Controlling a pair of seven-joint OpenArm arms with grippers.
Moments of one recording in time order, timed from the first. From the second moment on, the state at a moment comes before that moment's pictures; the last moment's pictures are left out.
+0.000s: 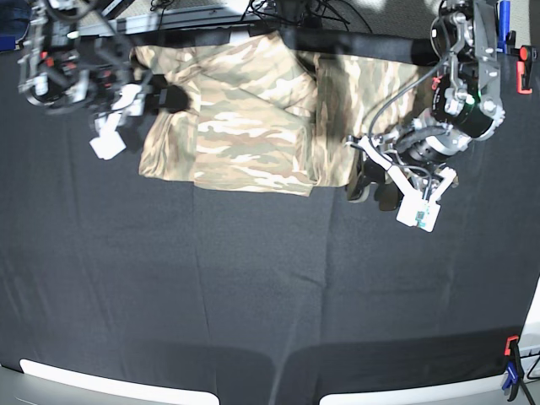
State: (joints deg) left arm 10.4 -7.9 1.3 112.5 -23.0 -14.0 45.8; right arm -15.6 19.7 19.9 87.0 72.0 40.8 -79.4
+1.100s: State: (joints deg) left arm 10.5 -7.9 1.3 112.5 -20.8 -14.0 46.0; right arm -15.7 24.6 26.4 89.6 61.1 40.9 -69.2
